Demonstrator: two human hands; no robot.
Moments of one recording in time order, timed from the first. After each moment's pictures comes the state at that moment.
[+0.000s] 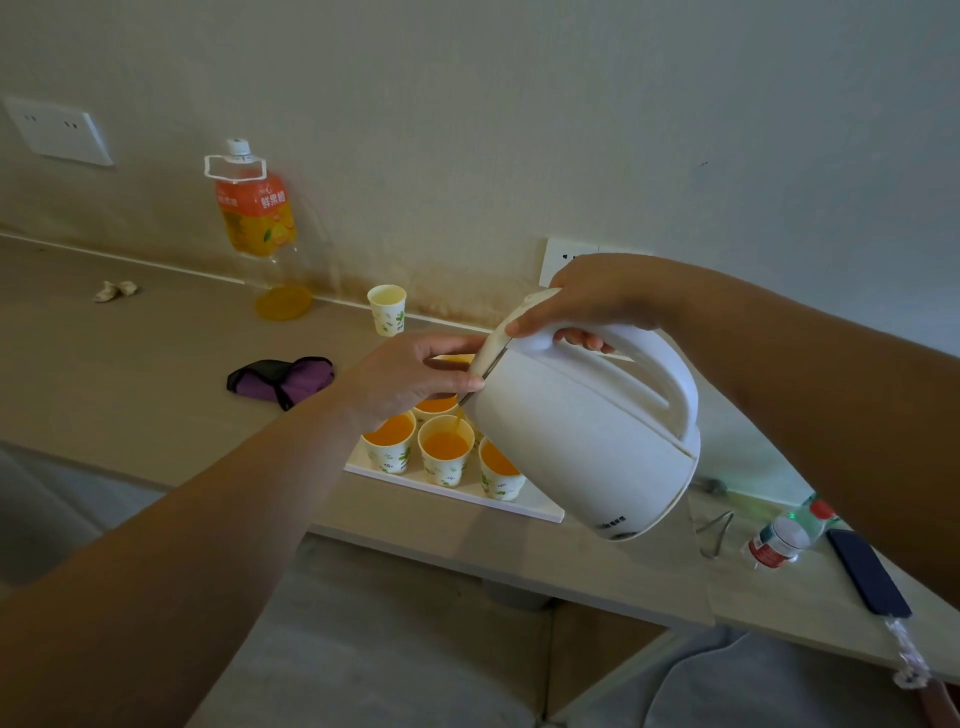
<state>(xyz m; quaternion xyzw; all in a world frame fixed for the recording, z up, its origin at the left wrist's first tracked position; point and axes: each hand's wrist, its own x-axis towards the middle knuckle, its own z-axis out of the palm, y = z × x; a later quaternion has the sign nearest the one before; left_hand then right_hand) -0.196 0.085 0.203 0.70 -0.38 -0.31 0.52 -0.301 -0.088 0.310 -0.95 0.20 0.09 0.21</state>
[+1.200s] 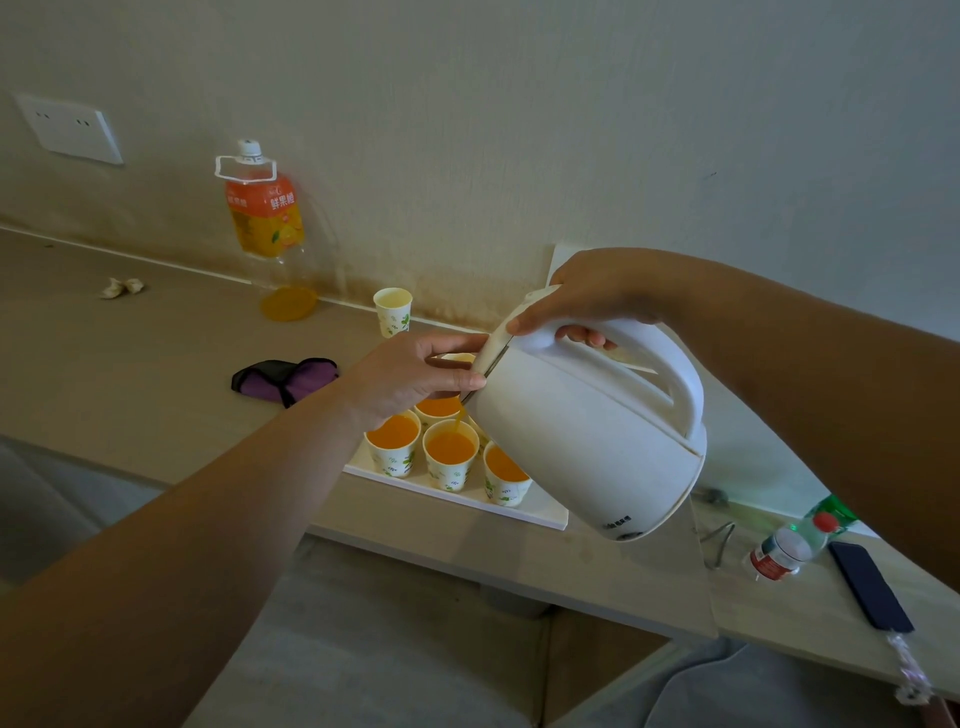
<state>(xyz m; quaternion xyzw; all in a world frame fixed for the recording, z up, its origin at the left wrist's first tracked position) -0.192 0.089 0.206 0.68 -0.38 -0.31 0.54 -0.295 -0.080 0.320 -0.96 0.20 0.10 0.18</state>
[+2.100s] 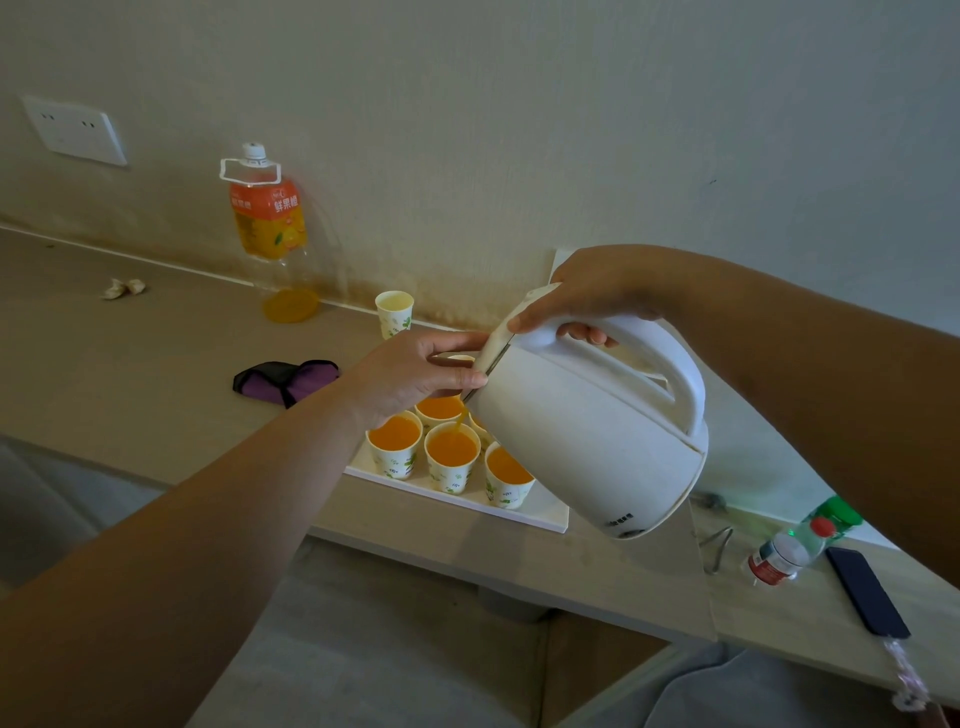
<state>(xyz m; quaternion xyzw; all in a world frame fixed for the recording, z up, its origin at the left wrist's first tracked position) -0.193 0.092 0.211 0.68 -0.39 -0.30 0.55 -0.290 -0.078 0.324 -0.96 0.19 0.10 0.18</state>
